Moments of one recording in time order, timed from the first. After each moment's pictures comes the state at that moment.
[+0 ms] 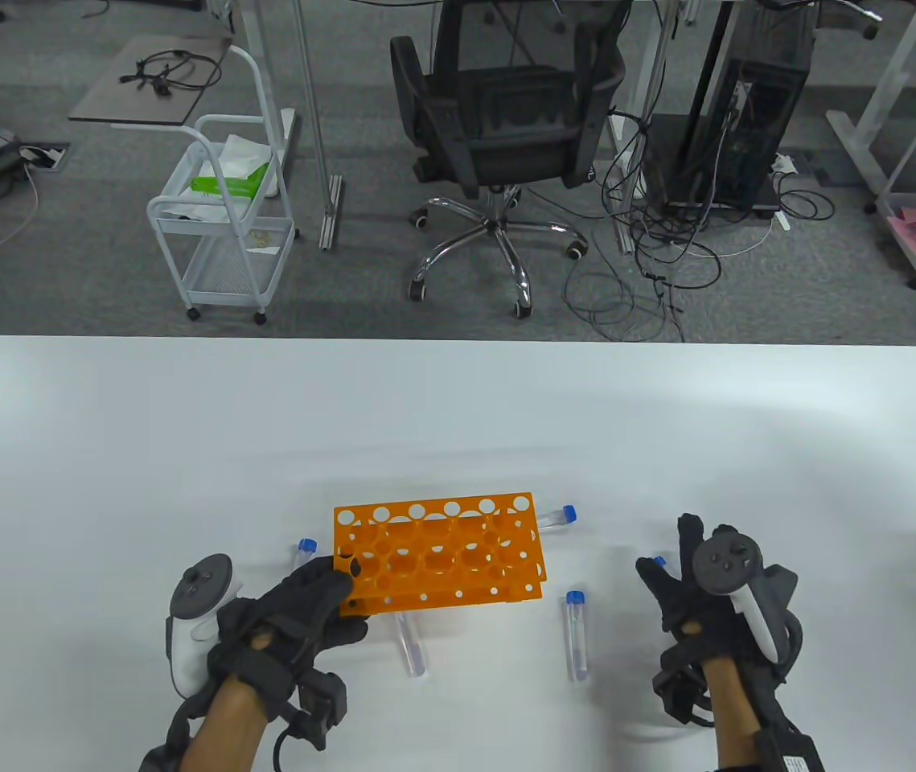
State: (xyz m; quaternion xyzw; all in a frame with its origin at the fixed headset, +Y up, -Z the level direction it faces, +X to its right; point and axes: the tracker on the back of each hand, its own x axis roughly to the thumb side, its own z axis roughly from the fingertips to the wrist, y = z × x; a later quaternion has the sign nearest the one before) left_hand -0.208 -0.727 -0.271 -0.19 0.05 0.71 0.68; right_hand 0.275 -0.730 -0.330 -0.20 0.09 0.96 0.15
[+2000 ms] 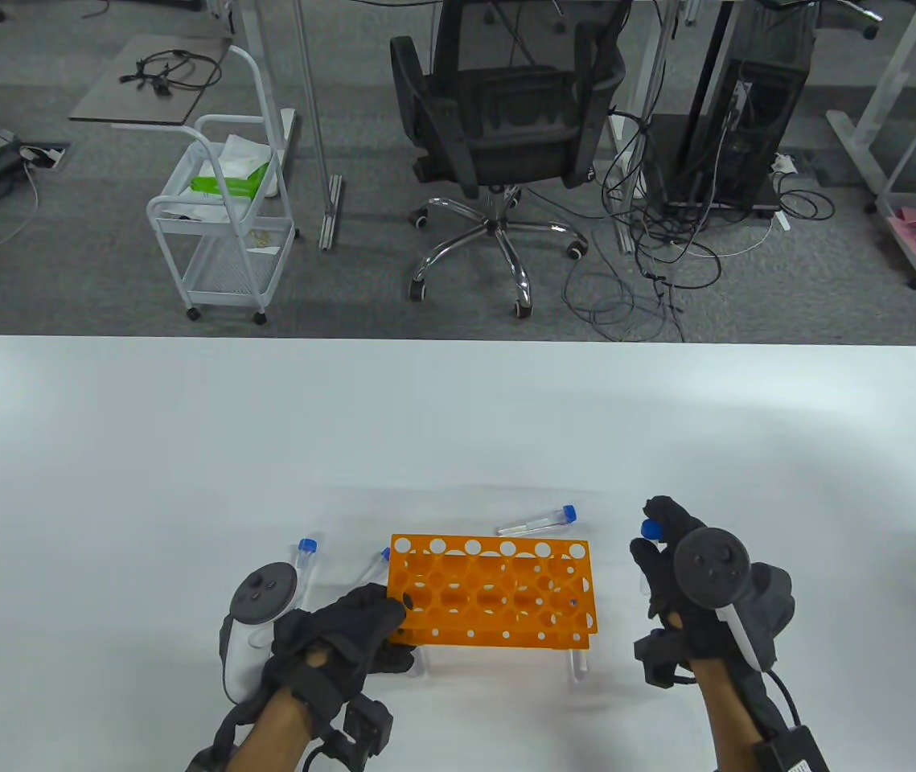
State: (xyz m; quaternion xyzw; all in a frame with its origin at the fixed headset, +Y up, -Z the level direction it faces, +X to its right) left_hand -0.162 -0.740 -0.266 -0.24 0.02 0.66 0.71; right_hand 0.230 -0.657 -0.303 -0.07 -0.13 0.97 0.21
